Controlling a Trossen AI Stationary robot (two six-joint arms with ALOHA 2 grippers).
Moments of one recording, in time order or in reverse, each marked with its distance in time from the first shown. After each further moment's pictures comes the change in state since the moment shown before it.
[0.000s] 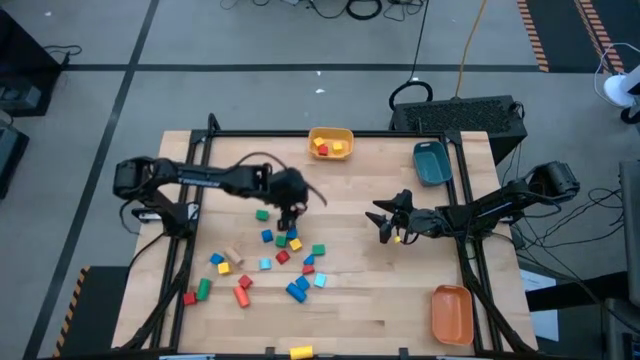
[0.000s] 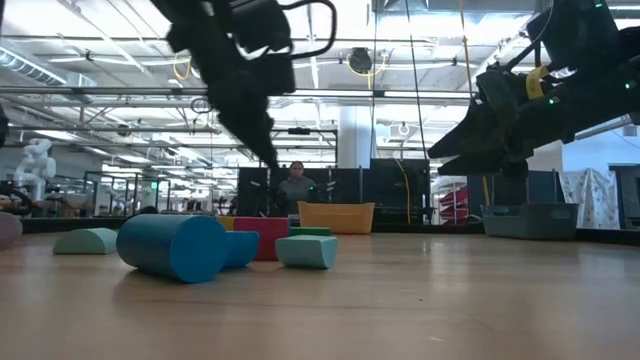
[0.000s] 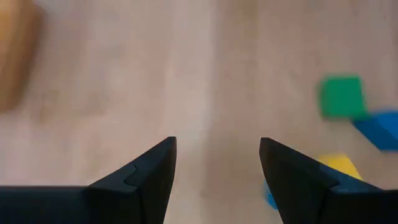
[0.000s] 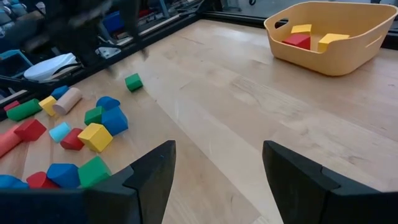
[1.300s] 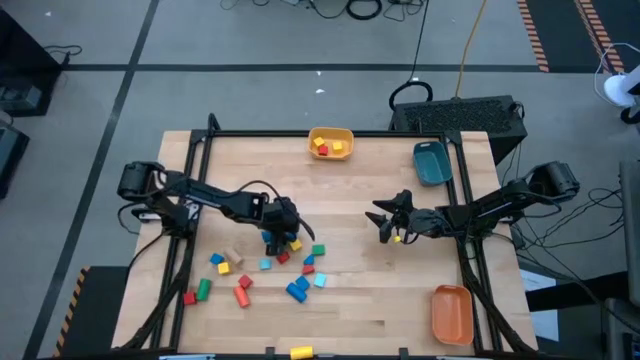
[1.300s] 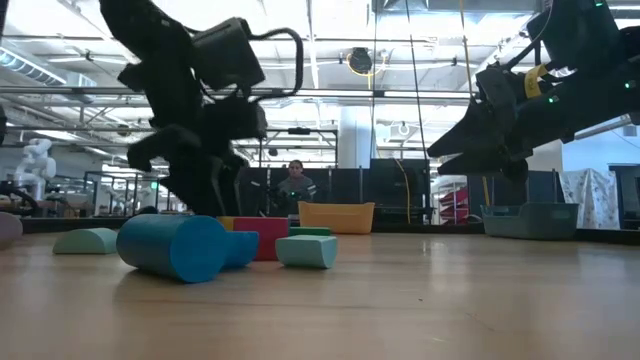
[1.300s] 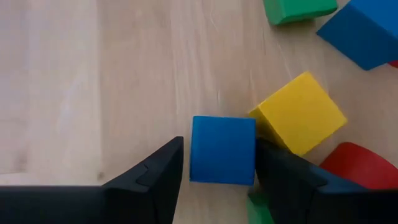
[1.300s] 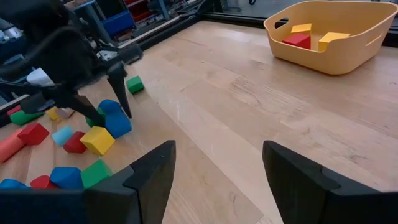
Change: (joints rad) left arm -0.146 0.061 -0.255 0.251 0.013 -0.029; right arm -0.001 0.000 0.000 0.006 0.000 0.016
